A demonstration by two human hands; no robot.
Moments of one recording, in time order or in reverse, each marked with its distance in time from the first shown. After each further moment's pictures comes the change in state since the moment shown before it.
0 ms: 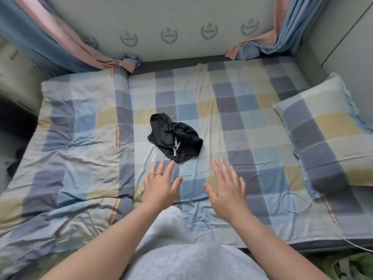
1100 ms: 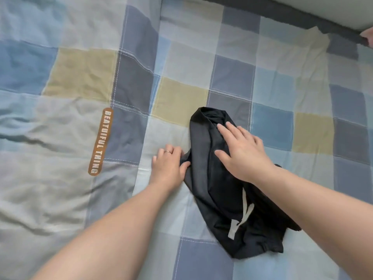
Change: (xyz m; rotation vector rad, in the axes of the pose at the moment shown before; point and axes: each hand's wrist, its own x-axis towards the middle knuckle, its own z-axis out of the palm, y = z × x) left_hand 0.544 -0.298 0.190 -0.185 0.086 -0.113; right_hand 0.611 -0.104 0.281 -0.555 -0.254 -0.242
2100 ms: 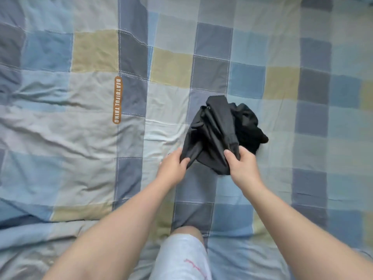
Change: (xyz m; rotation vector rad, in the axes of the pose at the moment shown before) left_hand -0.191 0.041 -0.035 -0.338 -0.326 -0.145; right_hand -0.225 -0.018 0.025 1.079 0.190 0.512
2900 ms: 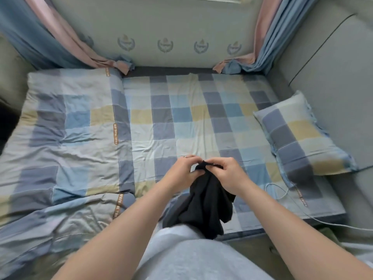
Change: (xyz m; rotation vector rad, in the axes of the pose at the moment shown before) left_hand -0.469 0.176 -0.015 0.085 -0.079 0.742; right_hand -0.459 -0.018 -0.228 -0.030 -0.050 -0.417
